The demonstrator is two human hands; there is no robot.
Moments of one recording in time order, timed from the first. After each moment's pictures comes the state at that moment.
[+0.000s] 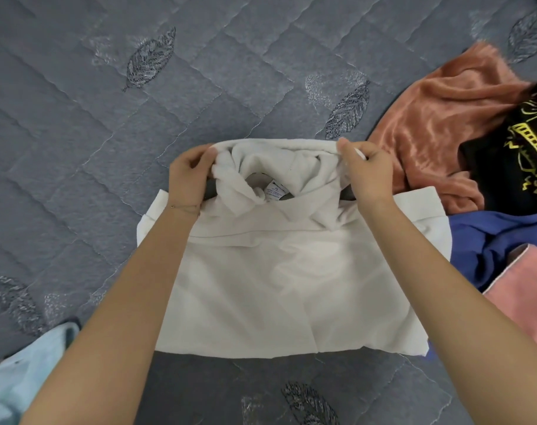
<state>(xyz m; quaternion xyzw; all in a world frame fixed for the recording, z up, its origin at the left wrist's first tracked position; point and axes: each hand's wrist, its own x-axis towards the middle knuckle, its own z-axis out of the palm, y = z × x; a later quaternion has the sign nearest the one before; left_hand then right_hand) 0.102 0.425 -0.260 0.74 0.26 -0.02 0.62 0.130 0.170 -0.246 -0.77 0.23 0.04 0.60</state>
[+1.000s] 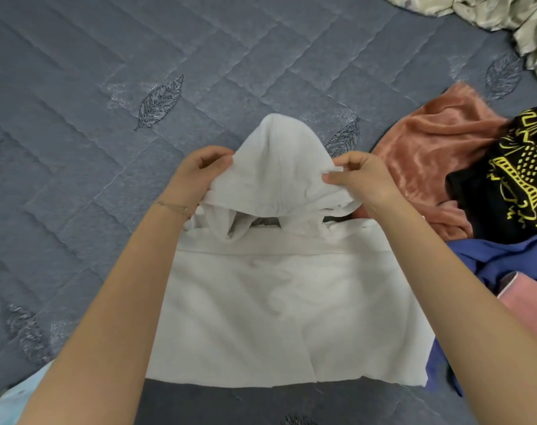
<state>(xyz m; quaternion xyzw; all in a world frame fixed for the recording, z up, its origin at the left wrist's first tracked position) 0.146 0.425 -0.207 0.74 0.15 -0.12 0.64 0.164 0.161 -0.199 -0.74 0.19 0.21 0.61</state>
